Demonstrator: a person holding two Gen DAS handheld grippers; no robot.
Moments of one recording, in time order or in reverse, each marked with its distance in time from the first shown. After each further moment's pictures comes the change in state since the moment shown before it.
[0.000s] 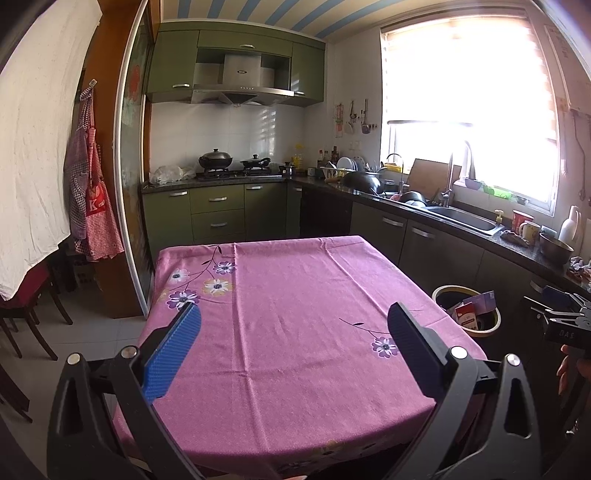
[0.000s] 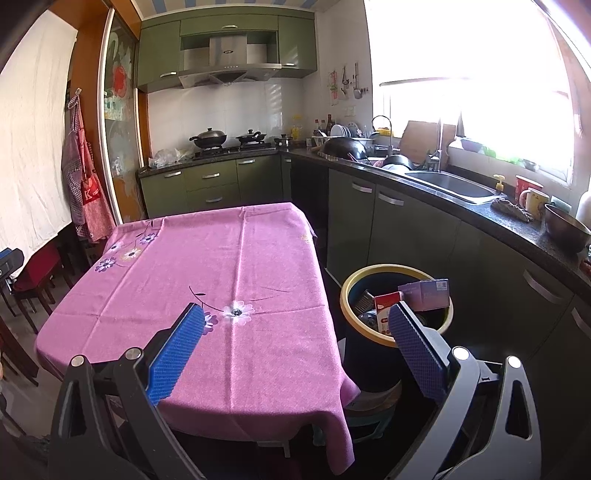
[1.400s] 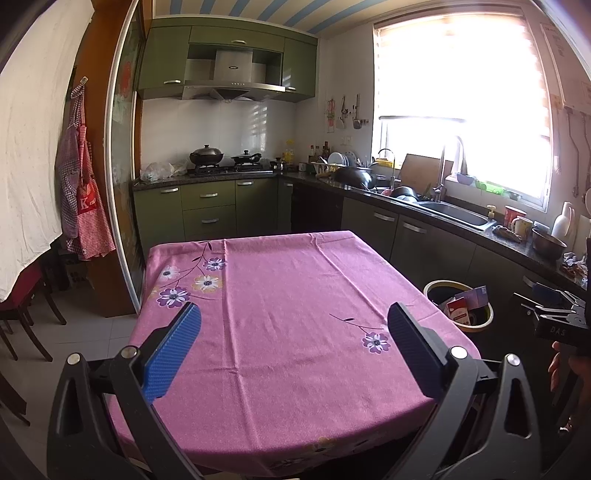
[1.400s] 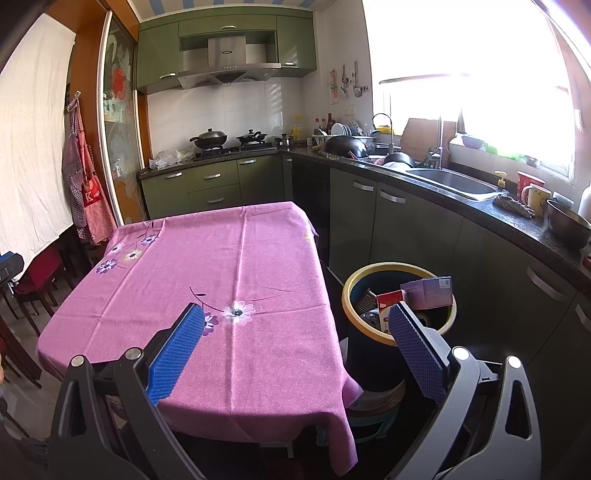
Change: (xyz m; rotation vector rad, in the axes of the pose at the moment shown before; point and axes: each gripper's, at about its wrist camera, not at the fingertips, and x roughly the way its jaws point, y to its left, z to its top) left arm 0.001 -0.007 0.001 0.009 0.020 -0.033; right arm 0.003 -0.005 -0.002 0.008 0.002 0.011
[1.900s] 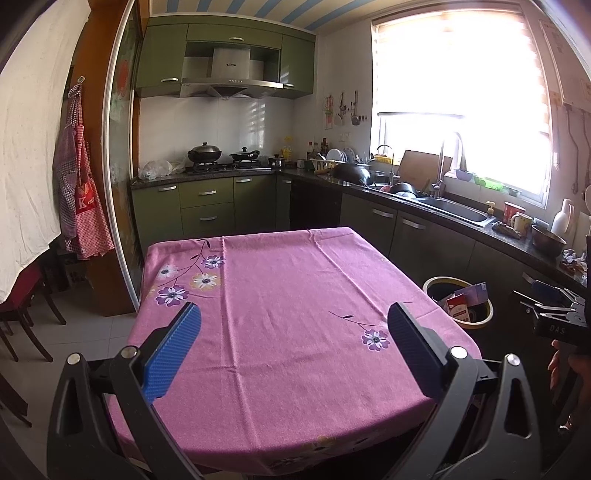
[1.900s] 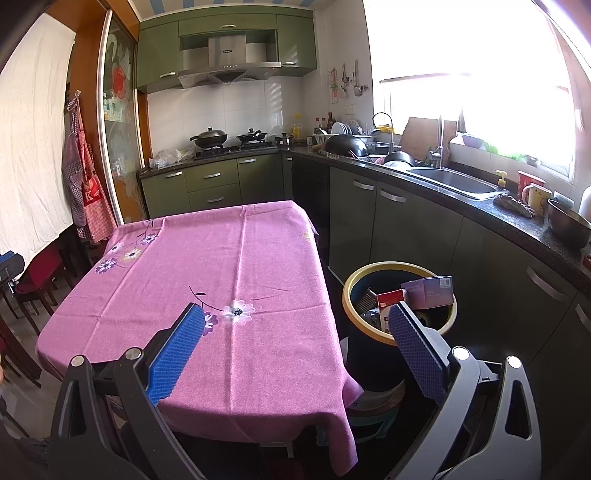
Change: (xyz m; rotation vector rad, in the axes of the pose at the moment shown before) left arm 0.003 -0.001 0.001 0.007 0.017 -0.004; right arm 0.000 0.000 0.000 -0.001 0.002 0.000
